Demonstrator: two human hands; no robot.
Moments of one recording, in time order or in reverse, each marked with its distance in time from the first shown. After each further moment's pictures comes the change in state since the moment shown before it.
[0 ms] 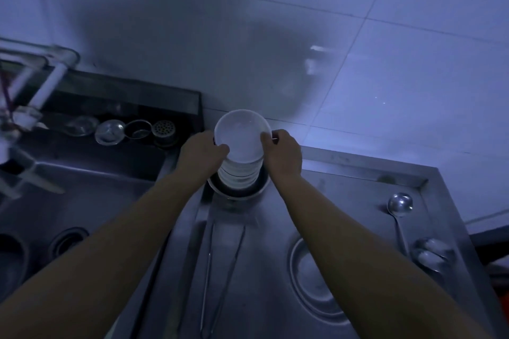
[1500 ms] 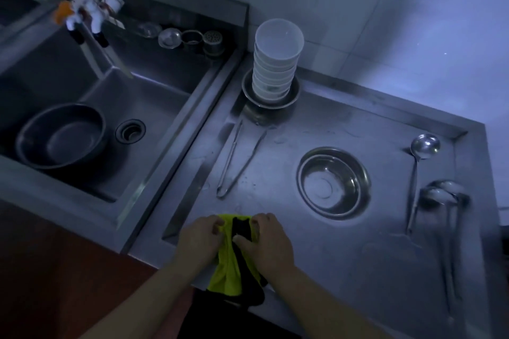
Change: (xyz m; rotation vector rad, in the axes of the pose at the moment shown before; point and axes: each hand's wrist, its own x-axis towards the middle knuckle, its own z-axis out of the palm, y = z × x) left_hand -0.363 -0.104 0.118 0.173 -0.277 -0.443; right_hand -0.328 0.195 -0.010 -0.316 -0.637 -0.178
